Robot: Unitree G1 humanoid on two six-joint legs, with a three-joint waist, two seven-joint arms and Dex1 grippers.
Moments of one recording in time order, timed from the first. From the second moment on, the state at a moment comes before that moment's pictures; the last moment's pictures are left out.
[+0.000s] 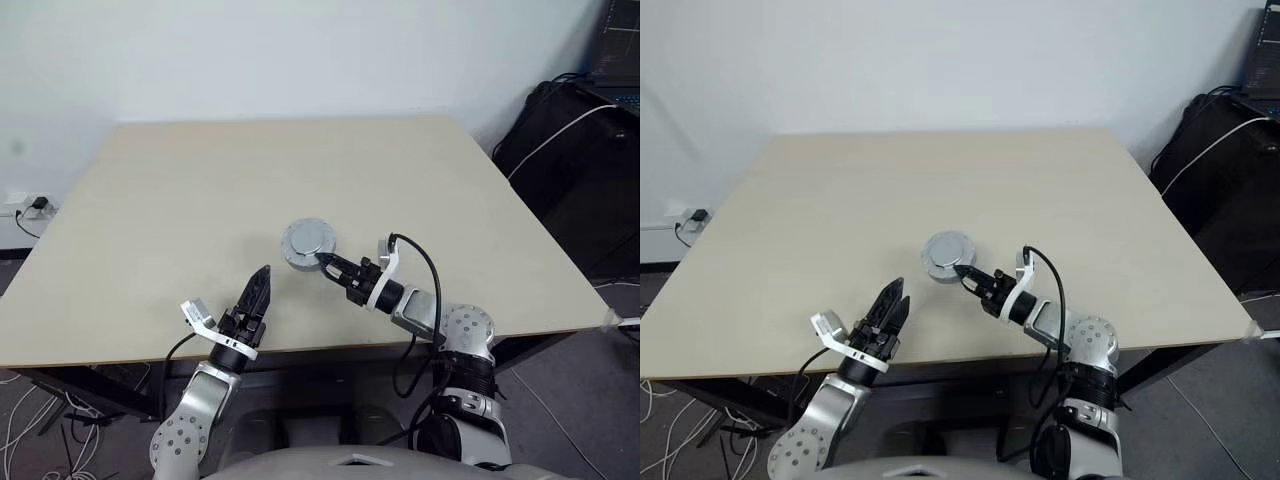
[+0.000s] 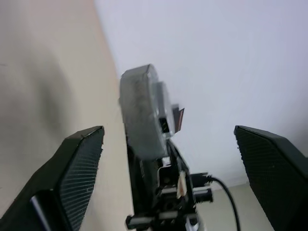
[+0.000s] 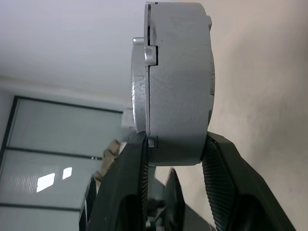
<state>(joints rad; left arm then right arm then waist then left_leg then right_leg) 0.33 -0.07 0.04 -0.24 -1.34 0.46 -0.32 -0.31 0.07 -0.41 0.13 1.01 1.30 0.30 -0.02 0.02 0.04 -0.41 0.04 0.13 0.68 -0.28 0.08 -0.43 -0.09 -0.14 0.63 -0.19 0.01</state>
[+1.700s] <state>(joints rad) 0.31 -0.06 -0.02 -0.15 -1.45 0.46 -0.25 -0.22 -0.10 -0.16 -0.06 1.00 1.29 0.36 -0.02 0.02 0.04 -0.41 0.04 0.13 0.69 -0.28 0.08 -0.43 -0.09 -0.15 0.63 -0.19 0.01</state>
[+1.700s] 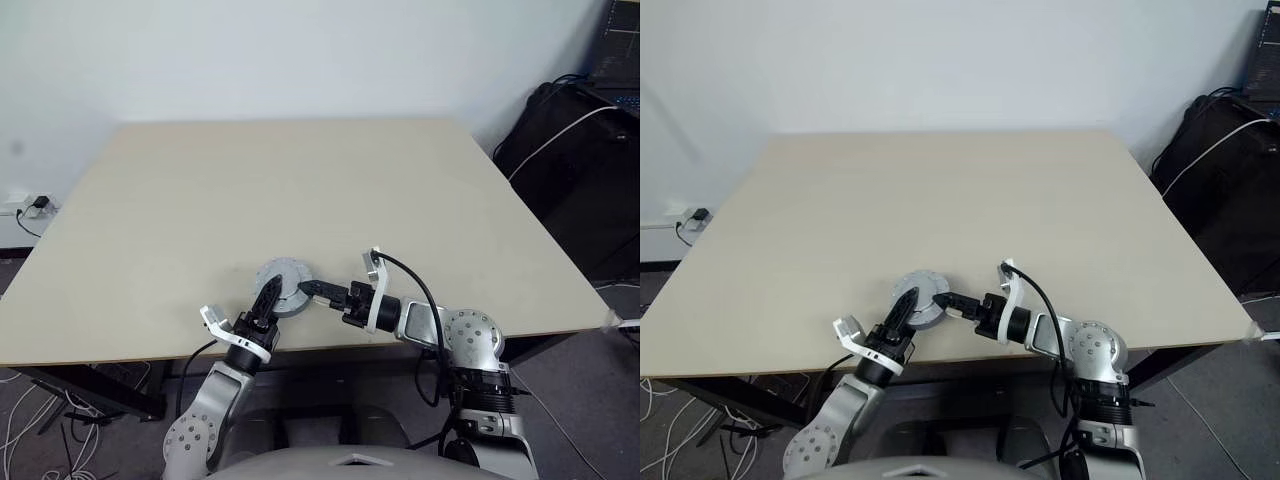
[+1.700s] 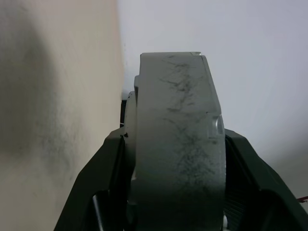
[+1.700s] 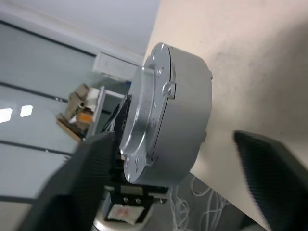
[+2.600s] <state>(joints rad) -0.38 -0.09 0.36 0.43 -1.23 0.21 -0.08 0.02 -0.31 0.31 -0.08 0.05 0.11 0.36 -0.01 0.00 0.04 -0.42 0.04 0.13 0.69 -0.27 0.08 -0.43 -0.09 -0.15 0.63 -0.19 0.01</state>
